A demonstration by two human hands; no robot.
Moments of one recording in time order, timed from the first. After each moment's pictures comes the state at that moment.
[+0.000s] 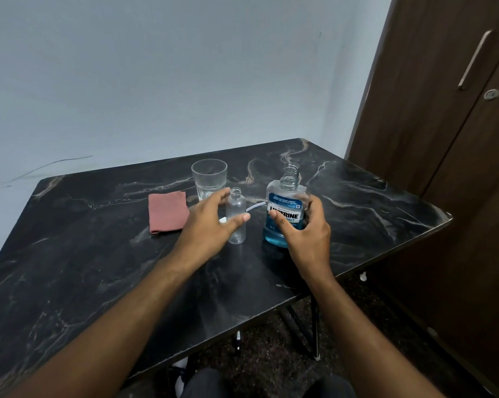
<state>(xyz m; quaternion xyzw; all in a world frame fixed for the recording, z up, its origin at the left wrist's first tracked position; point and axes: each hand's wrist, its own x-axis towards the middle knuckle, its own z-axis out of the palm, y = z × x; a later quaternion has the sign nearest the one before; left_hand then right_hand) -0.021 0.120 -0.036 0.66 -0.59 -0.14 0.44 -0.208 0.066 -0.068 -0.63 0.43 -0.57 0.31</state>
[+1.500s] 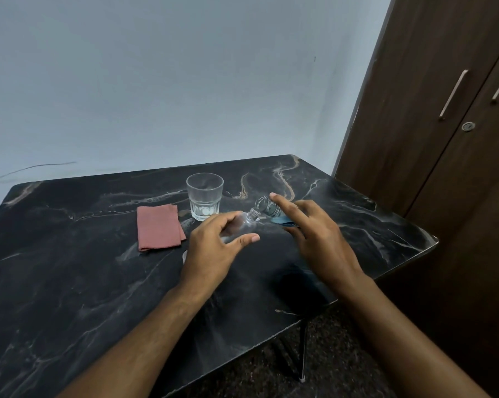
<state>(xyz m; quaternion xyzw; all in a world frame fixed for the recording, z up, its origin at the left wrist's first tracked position) -0.032 0.104 -0.061 0.56 -0.55 -0.12 0.60 -0.235 0.048 -0.026 -0.86 0.35 -0.35 -0.06</state>
